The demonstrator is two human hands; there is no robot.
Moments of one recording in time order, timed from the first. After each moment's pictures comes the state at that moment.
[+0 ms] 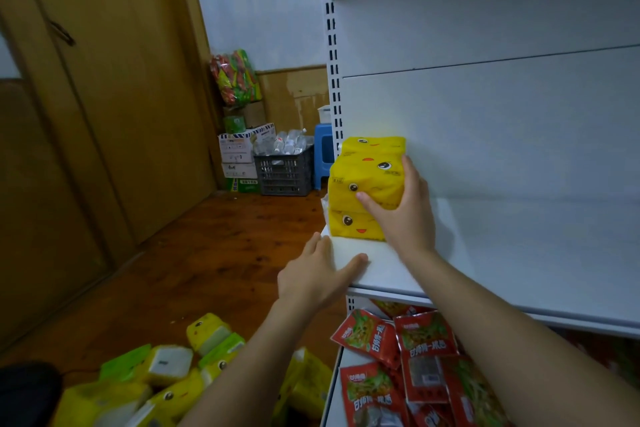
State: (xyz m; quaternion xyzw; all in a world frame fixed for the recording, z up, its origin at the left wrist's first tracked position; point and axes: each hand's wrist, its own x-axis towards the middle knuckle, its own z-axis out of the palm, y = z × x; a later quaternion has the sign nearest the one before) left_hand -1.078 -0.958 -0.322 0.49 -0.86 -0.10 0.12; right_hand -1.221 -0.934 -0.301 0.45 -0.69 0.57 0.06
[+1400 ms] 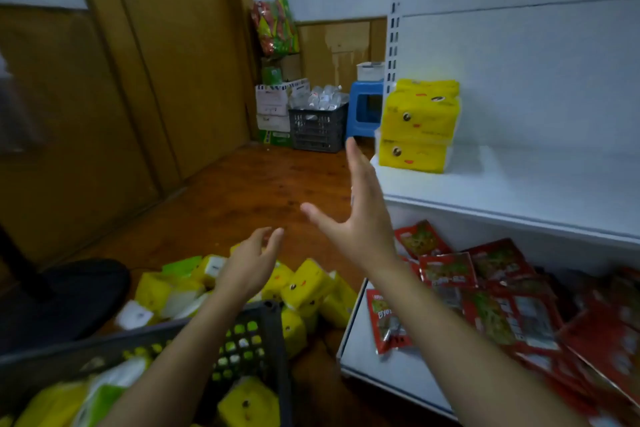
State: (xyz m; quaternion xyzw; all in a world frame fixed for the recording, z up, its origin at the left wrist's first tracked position) left_hand -0.907 -0.929 -0.391 0.58 -0.72 -0.25 0.28; right_hand -1.064 -0.872 -0.345 0.65 -0.51 0.56 0.03
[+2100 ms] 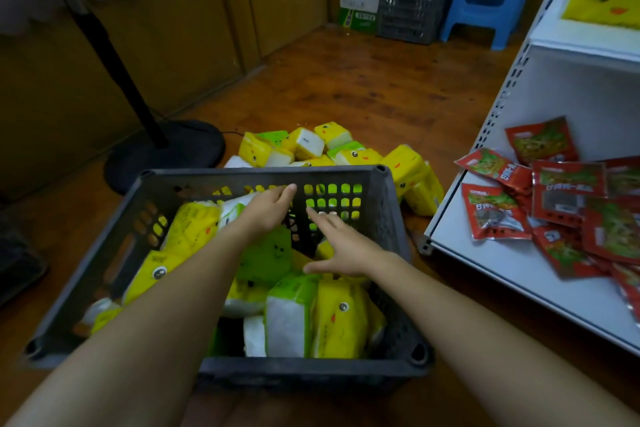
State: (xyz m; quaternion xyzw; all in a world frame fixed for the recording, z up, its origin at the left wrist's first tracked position) left_hand -0.739 -0.889 -0.501 0.65 -0.67 -0.32 0.16; right_hand -0.898 -0.849 -0.540 0.79 -0.53 0.05 -0.32
